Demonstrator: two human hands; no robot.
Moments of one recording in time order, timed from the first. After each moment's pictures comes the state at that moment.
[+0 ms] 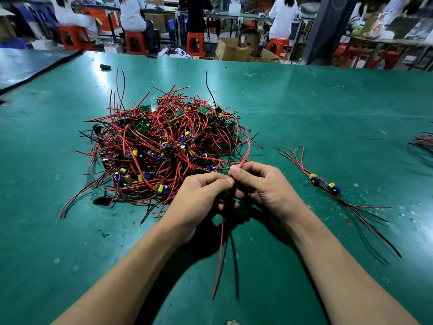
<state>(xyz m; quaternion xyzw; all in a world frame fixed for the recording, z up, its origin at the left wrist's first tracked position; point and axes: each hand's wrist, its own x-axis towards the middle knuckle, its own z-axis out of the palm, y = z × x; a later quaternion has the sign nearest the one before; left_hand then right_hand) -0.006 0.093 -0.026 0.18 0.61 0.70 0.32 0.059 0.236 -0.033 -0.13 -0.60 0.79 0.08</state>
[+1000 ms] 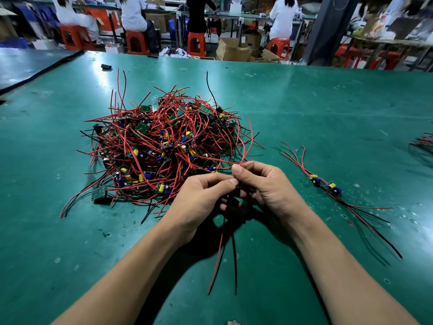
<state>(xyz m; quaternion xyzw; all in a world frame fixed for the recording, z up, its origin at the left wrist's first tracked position) -0.002 0.092 -0.020 0.19 0.60 0.70 0.33 0.056 0.239 -0.035 -0.13 -0.60 0.78 0.11</state>
